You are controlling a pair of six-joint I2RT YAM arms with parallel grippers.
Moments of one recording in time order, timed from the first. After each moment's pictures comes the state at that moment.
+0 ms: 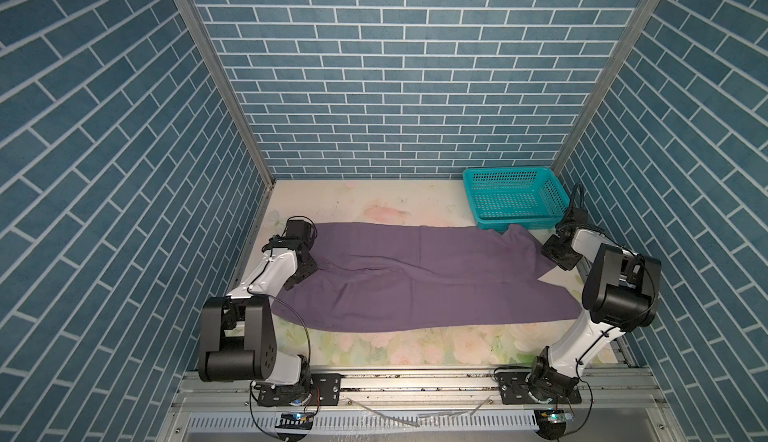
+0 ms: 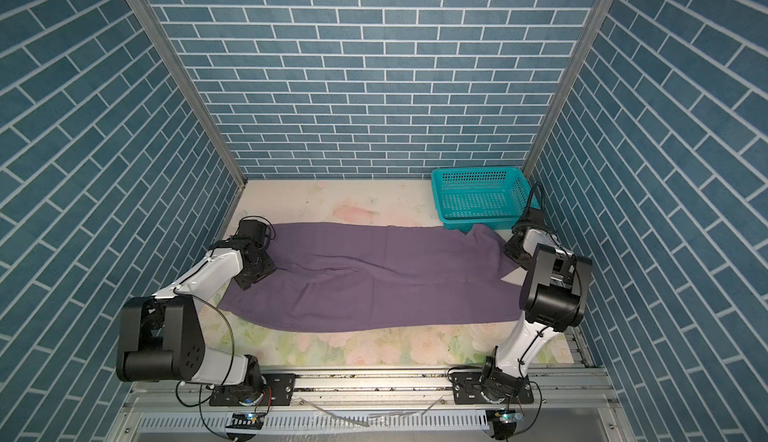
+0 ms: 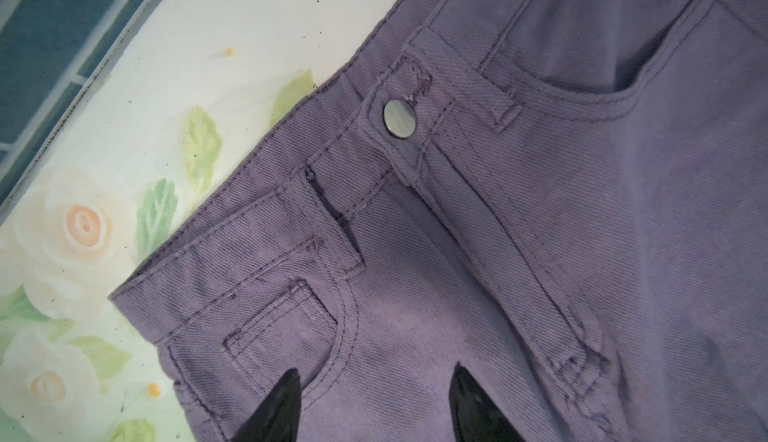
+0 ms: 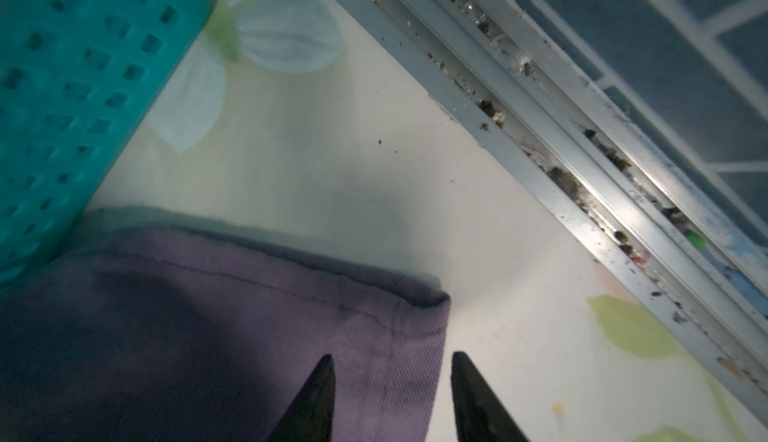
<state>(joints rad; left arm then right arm) 0.01 1.45 0.90 -0.73 -0.27 -0.70 -0.28 1.84 1.14 -0.50 0.10 0.45</state>
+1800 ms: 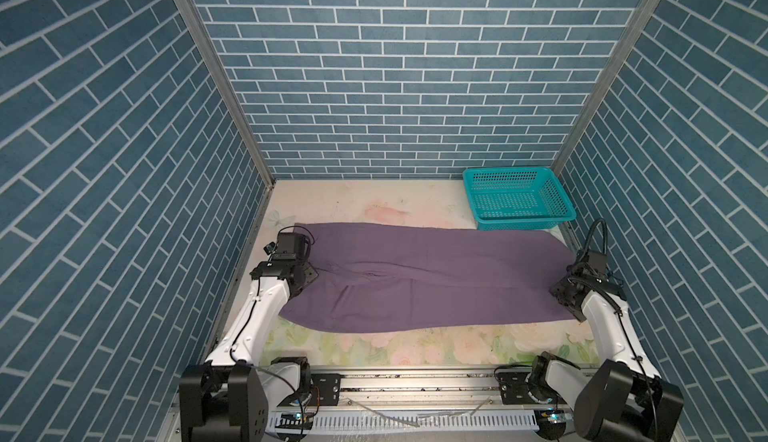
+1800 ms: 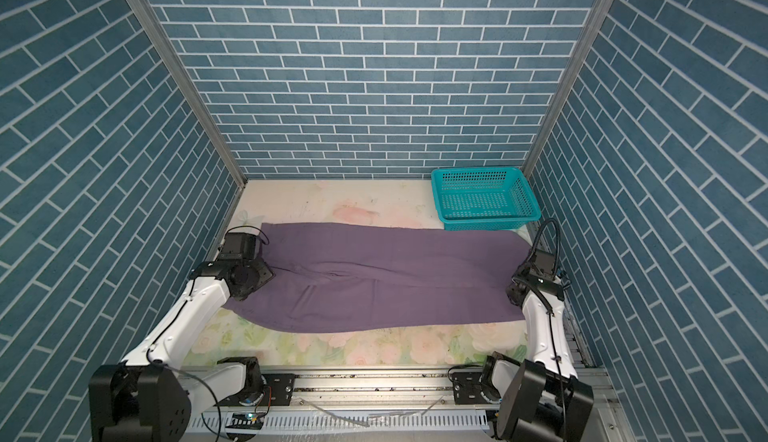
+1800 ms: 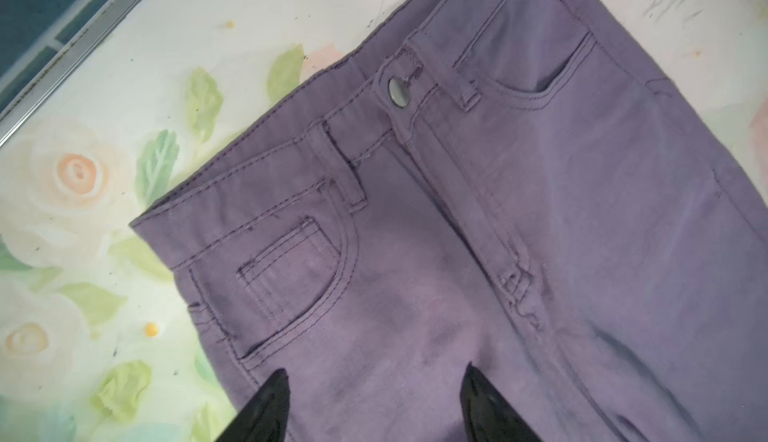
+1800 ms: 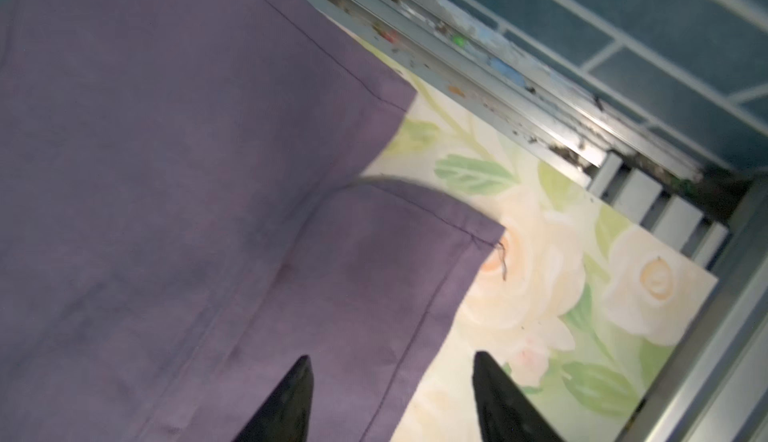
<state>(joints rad) -0.01 1.10 0.75 -0.80 -0.17 -0.73 -0.37 1.02 0.62 -0.75 0.16 0.57</state>
